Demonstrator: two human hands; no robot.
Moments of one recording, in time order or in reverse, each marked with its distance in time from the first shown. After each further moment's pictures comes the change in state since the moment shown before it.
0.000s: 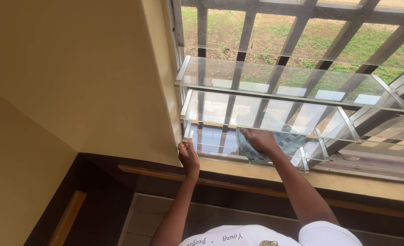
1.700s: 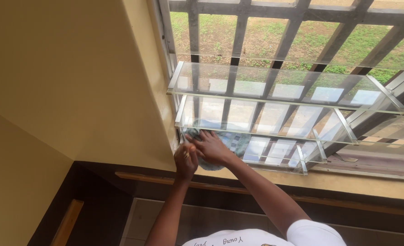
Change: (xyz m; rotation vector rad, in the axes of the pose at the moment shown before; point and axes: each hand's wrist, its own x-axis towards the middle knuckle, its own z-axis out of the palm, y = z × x) left_hand 0.006 0.057 -0.022 0.097 -0.288 0.908; right_hand -0.008 -0.139 0.039 -0.020 0.299 -0.737
